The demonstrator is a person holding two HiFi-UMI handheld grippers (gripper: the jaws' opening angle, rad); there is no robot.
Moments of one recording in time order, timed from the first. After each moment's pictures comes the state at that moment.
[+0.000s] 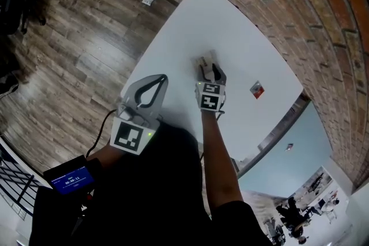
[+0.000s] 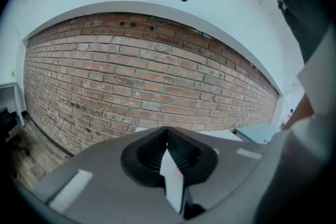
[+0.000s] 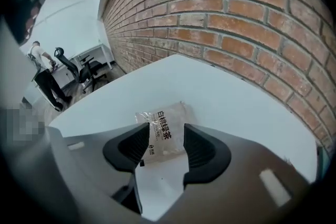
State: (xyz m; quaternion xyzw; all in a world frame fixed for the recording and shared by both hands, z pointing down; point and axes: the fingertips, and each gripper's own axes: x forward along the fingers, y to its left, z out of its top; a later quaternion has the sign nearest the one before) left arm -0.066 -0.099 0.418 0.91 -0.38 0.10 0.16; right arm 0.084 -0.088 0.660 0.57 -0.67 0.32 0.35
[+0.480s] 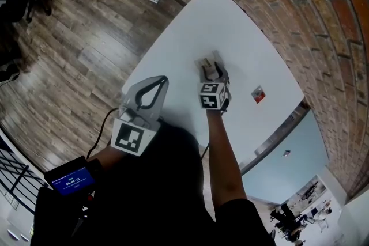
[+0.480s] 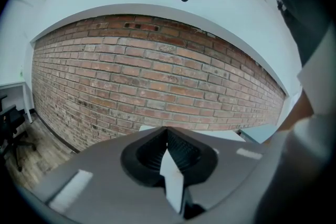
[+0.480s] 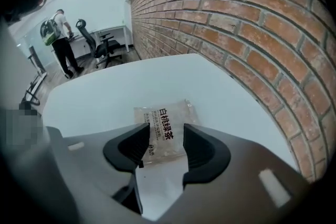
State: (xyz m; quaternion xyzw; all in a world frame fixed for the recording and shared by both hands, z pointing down) left arm -0.074 -0.089 0.419 0.89 -0.41 0.11 0.17; right arm 0.079 -0.089 0.672 0.48 -0.71 0.23 0.45
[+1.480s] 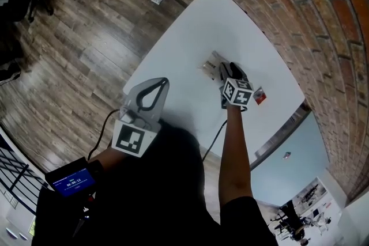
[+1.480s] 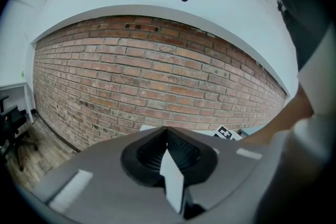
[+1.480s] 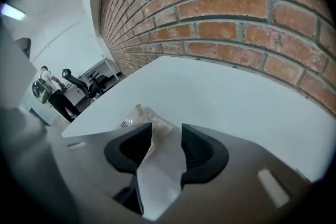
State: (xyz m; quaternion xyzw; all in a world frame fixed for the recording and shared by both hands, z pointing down) left arm -0.076 -0.085 0.420 0.89 -0.42 0.11 0.17; right arm 0.154 -0.109 0.673 0.53 -0.70 0.38 0.28
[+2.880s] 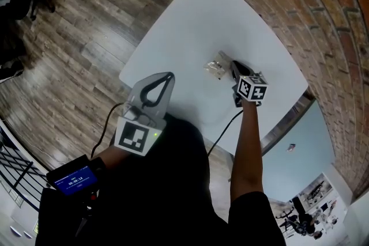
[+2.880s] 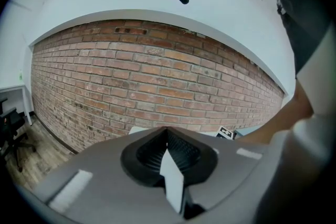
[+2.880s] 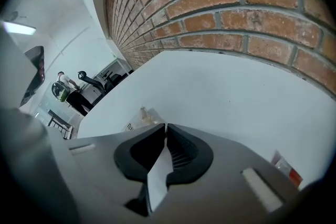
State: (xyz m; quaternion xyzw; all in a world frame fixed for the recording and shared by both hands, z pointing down) left arm -0.027 -0.042 0.392 0.89 -0.41 0.11 0.15; right arm 0.207 -0.051 0.663 0.46 -0.74 0.42 0.27
